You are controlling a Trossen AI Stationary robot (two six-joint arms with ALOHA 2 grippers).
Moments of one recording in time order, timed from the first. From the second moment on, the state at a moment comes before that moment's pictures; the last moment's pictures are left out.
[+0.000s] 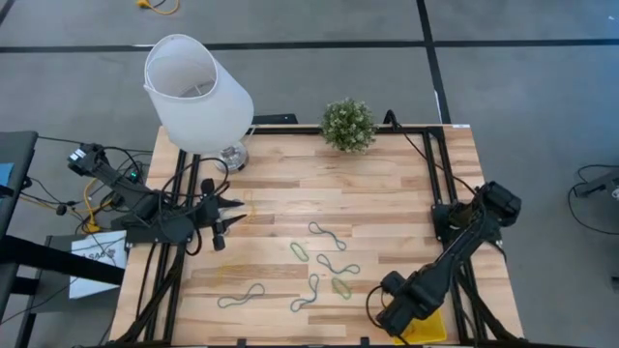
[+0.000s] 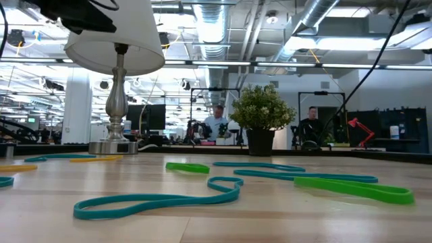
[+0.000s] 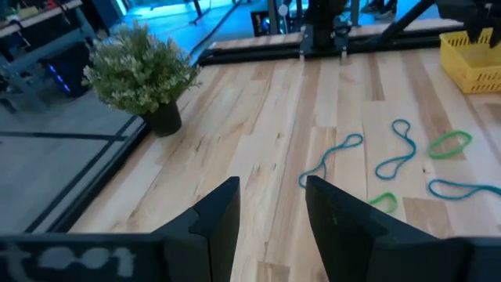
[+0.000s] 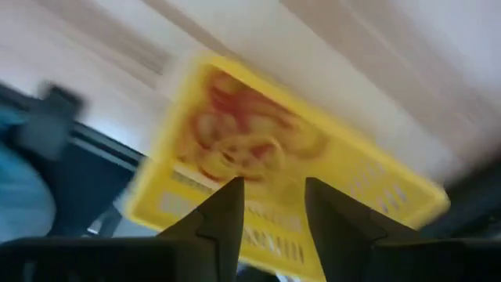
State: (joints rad) left arm -0.59 0.71 0.58 -0.37 -0.84 -0.22; right arm 0.82 1.78 1.32 -1.02 -0.24 1.69
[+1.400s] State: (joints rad) left arm -0.60 0.95 0.58 -0.70 -0.32 -0.83; right arm 0.62 1.57 1.16 -0.61 1.16 0.91
